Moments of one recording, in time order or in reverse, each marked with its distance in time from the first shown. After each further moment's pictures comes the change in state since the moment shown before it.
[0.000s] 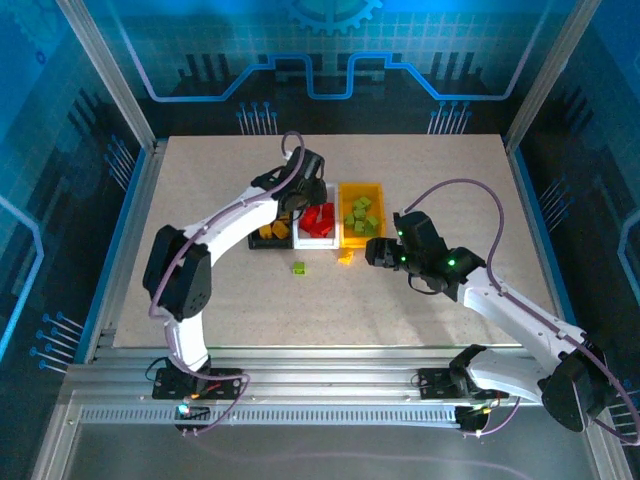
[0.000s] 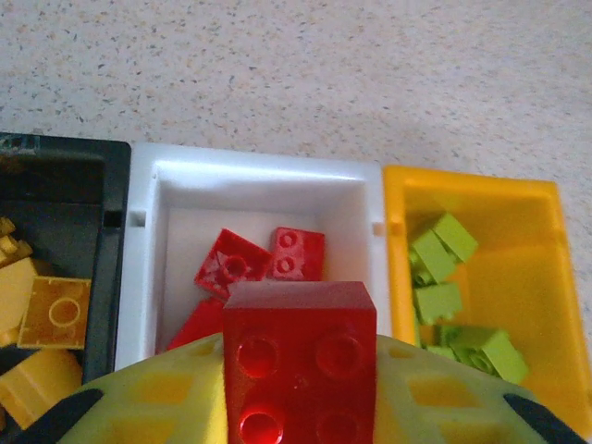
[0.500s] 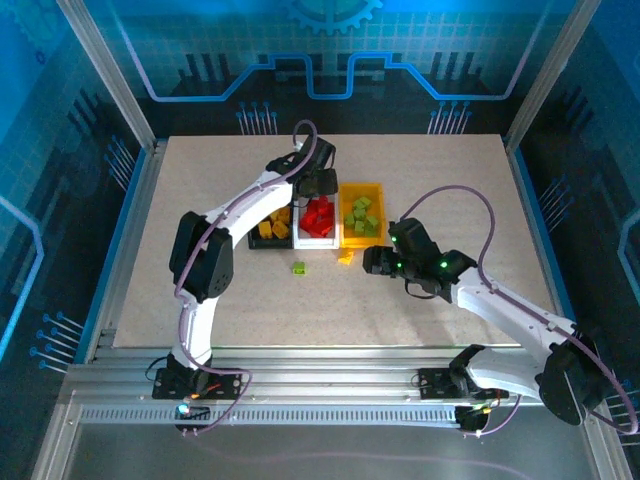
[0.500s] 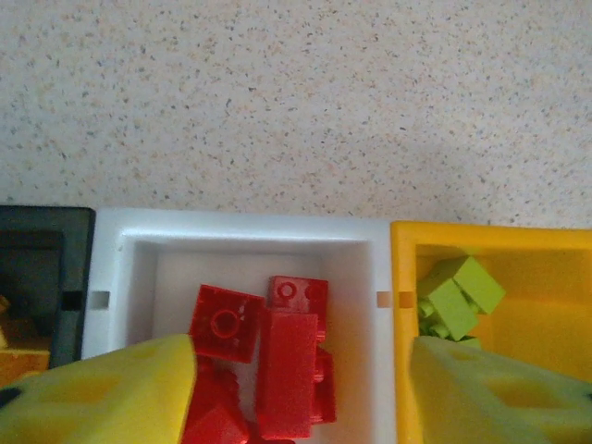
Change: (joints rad) left arm 0.009 0.181 0.254 -0.134 -0.010 0.022; right arm 0.021 0.040 -0.047 0.013 -0.014 0.042
